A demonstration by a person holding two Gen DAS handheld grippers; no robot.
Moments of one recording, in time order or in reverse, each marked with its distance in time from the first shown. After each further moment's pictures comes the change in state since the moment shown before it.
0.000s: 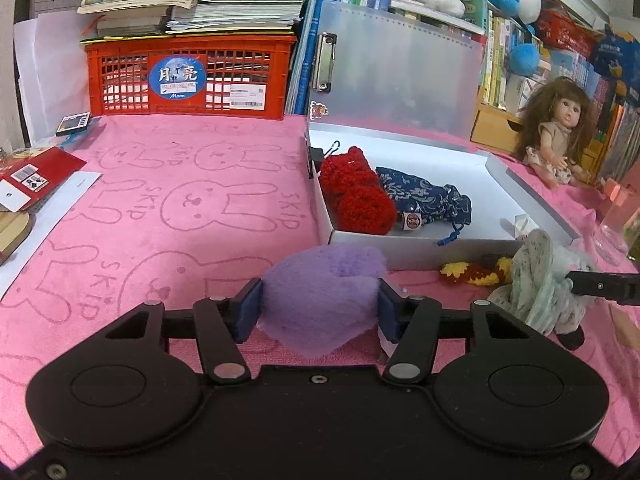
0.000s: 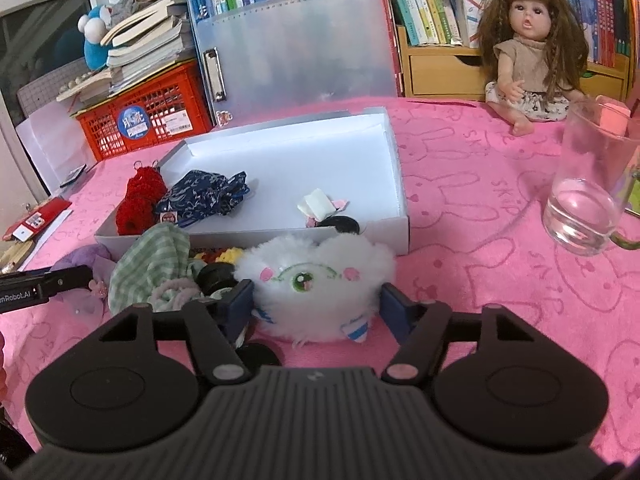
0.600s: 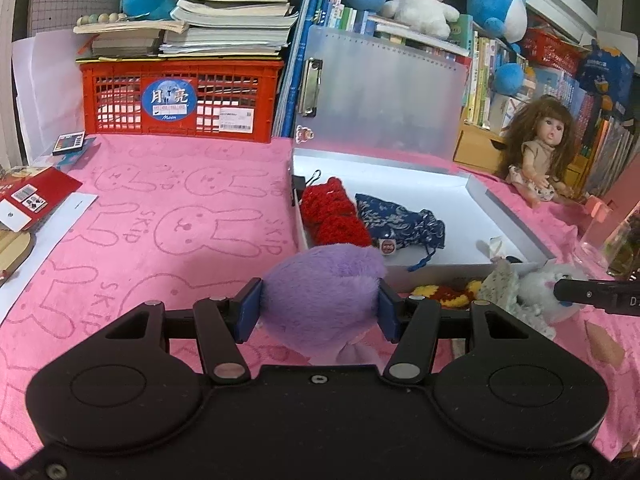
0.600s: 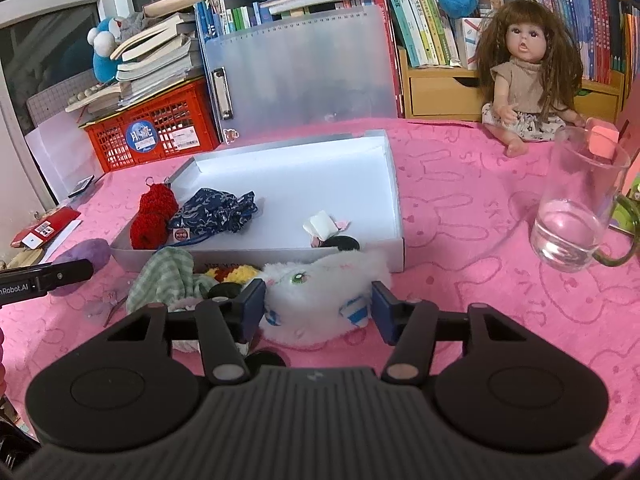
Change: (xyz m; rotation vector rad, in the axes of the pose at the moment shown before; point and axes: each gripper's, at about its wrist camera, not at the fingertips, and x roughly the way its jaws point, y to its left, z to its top) left arm -0.022 -0.009 0.012 0.000 -0.045 -0.038; right arm -0.022 0.004 0.006 -0.015 -0.041 0.000
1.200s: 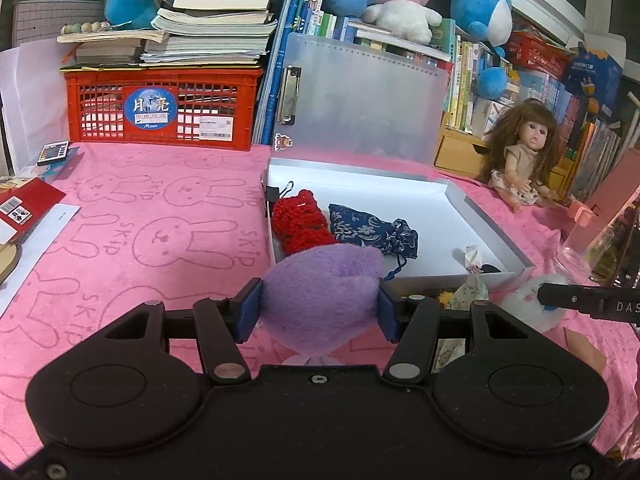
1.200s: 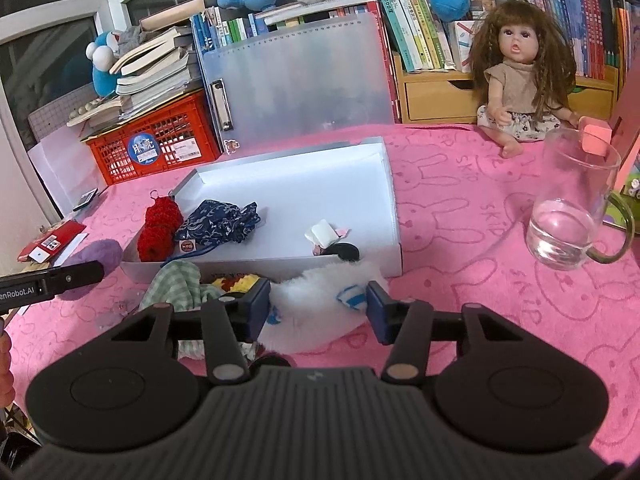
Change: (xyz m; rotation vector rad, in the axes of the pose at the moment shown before) left arm -0.004 -0.014 0.009 0.008 -0.002 -0.037; right arm -0.009 -0.003 0.004 0.034 -0.014 0.009
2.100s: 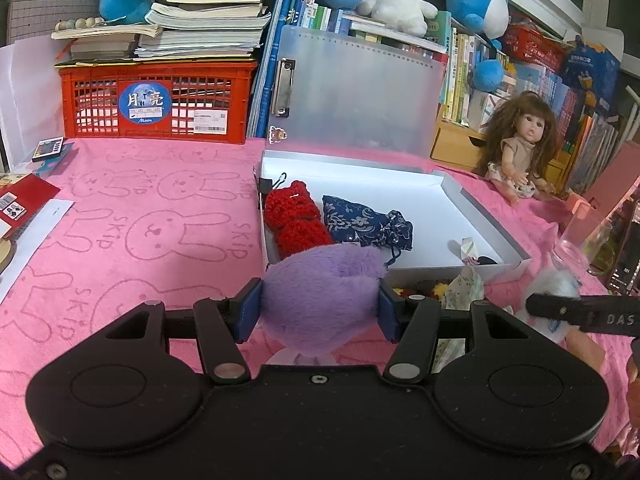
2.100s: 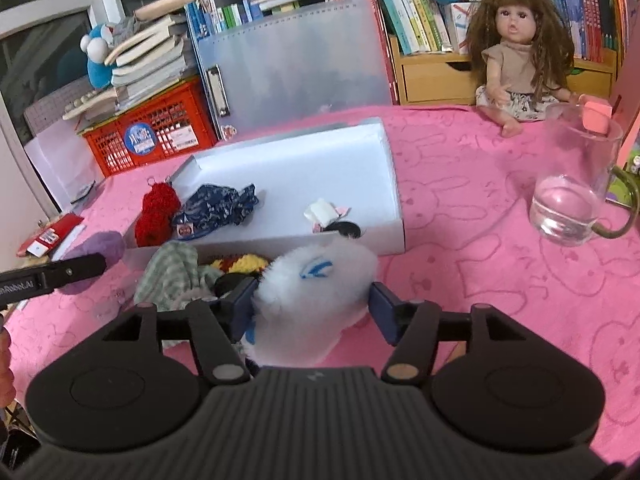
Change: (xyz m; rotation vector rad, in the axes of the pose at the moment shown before) left arm 0.003 -0.004 -0.003 0.009 0.017 -0.008; right arm 0.008 0.002 -0.012 0.017 0.043 -0.006
